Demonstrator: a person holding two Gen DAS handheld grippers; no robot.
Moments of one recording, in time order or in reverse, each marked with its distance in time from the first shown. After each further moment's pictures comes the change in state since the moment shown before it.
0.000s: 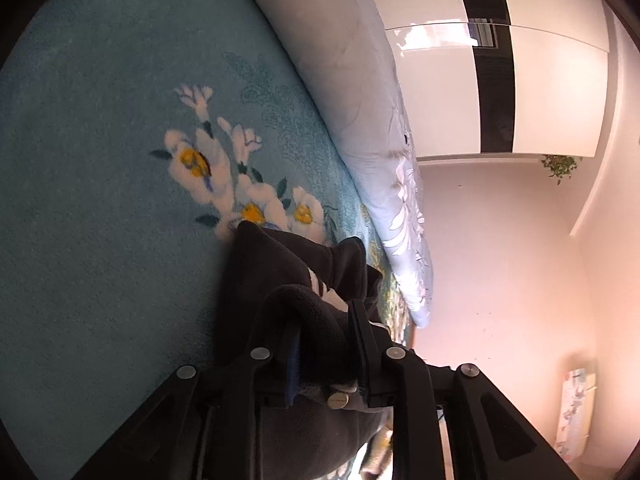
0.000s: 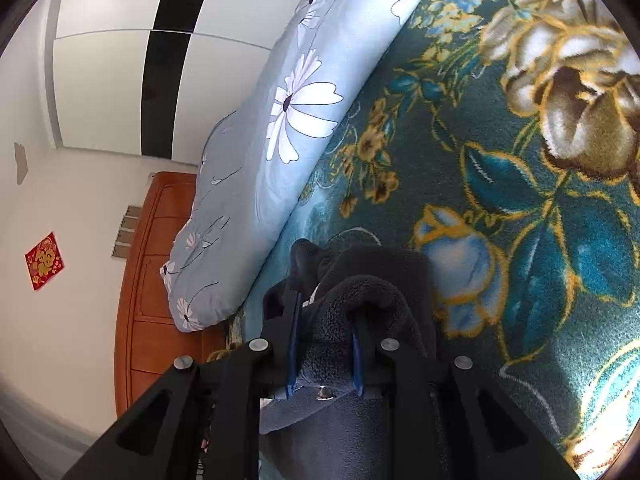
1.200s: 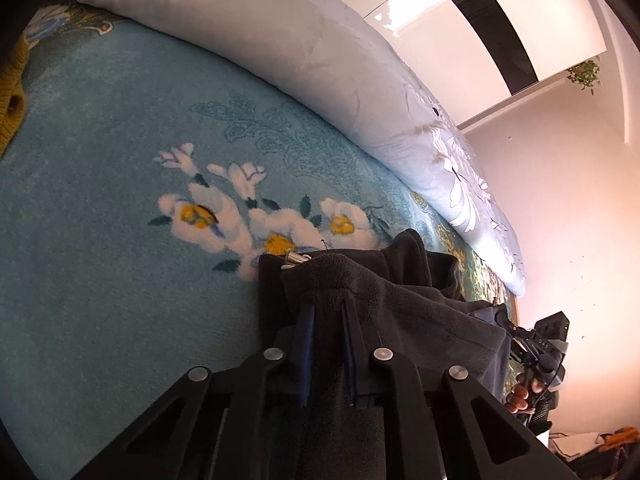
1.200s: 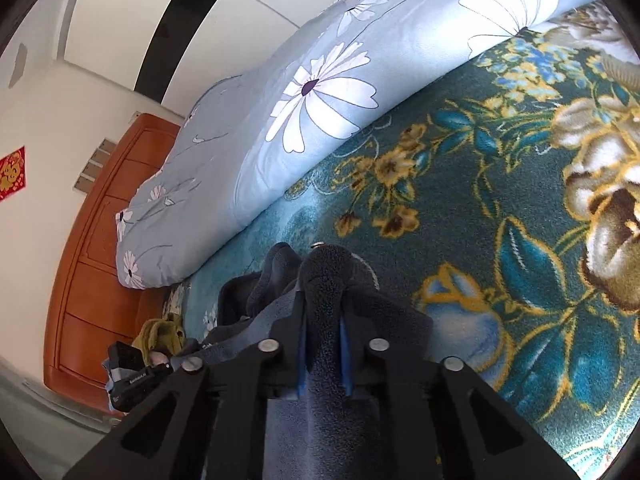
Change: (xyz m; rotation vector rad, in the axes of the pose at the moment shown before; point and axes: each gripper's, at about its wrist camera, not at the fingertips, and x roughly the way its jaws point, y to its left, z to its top) left arm 0.037 -0.038 -0.008 0.348 -0.061 0.380; right arm 0.030 0.039 0.015 -0.309 0.037 -0.190
